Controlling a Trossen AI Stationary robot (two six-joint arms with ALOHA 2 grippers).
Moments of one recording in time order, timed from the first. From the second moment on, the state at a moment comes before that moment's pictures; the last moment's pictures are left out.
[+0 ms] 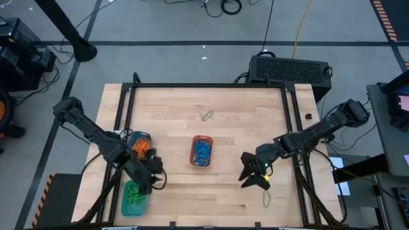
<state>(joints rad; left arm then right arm) -0.66 1.25 0.92 -0.76 -0.08 -0.77 0.37 1.23 0.64 0.08 -0.32 0.67</state>
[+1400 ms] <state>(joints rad) -0.28 1.24 0.57 0.49 0.12 0.35 0.85 1.50 0.65 -0.40 -0.06 2.06</state>
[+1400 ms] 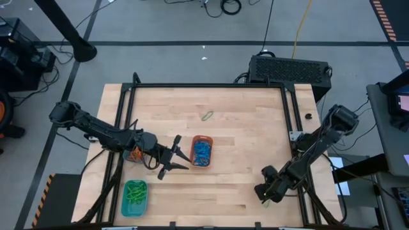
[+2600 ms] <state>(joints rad) -0.27 1.64 0.60 1.14 0.17 0.09 0.69 1.30 0.69 -0.05 0.58 1.03</state>
